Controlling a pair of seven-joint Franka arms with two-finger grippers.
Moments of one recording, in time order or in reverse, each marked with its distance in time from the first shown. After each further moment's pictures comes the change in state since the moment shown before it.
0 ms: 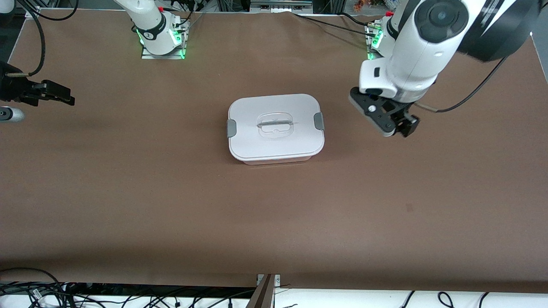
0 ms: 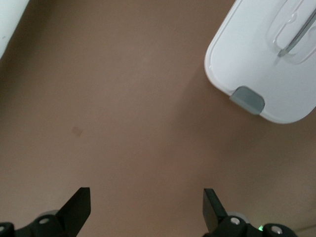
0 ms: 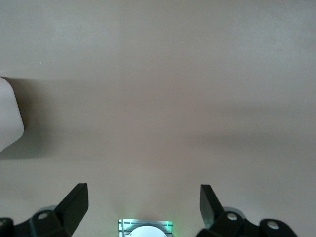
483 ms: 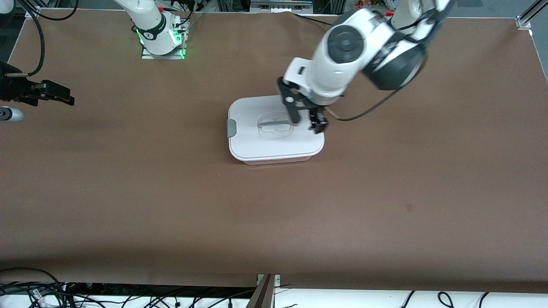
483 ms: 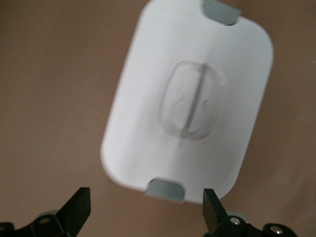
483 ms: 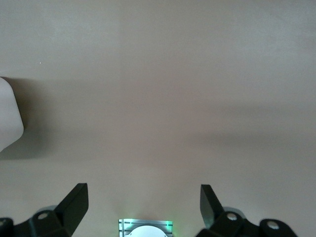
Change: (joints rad) left arm -0.134 0.112 -0.015 -0.101 -0.206 0.297 0.076; right arm 0.000 0.000 -0.001 -0.001 0.000 0.000 0.000
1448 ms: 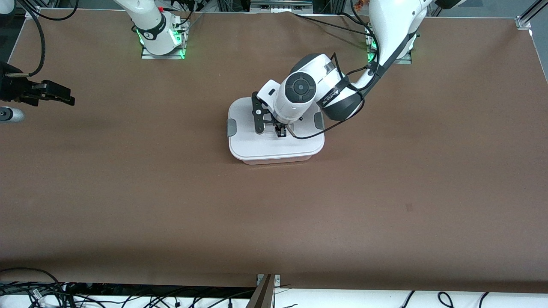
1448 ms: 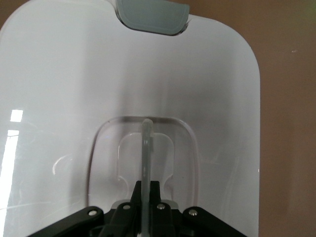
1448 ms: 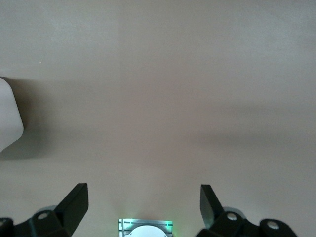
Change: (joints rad) left arm -0.184 0.300 -0.015 -0.003 -0.003 0.248 0.154; right arm 0.001 0.000 -0.001 -0.002 0.000 0.000 0.000
